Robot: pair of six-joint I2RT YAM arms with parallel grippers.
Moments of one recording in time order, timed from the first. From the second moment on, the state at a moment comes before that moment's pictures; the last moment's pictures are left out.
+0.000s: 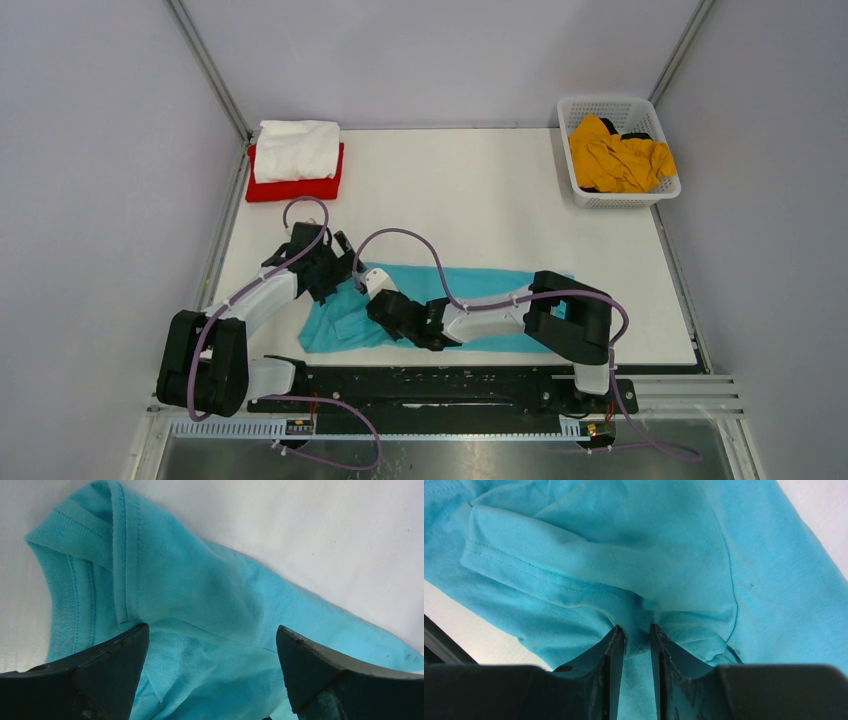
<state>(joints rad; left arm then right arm) -0.18 1.26 0.58 -0.30 0.09 -0.75 1.30 1.90 1.08 0.00 0.38 0.32</state>
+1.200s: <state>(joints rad) -0.17 1.27 0.60 -0.35 0.05 -0.72 1.36 1.72 1.01 -0.31 0.36 0.28</state>
